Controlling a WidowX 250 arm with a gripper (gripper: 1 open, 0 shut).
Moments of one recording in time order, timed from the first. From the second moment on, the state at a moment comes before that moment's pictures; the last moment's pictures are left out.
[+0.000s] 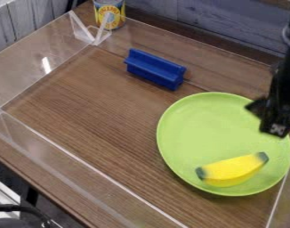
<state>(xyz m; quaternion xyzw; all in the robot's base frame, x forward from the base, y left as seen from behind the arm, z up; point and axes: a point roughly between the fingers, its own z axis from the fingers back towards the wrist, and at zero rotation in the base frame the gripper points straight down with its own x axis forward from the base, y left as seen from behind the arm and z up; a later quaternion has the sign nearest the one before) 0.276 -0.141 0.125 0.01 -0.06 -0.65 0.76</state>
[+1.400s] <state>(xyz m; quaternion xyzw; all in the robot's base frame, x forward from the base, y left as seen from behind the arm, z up) 0.255 -0.092 0.228 -0.01 -0.09 -0.77 0.63</state>
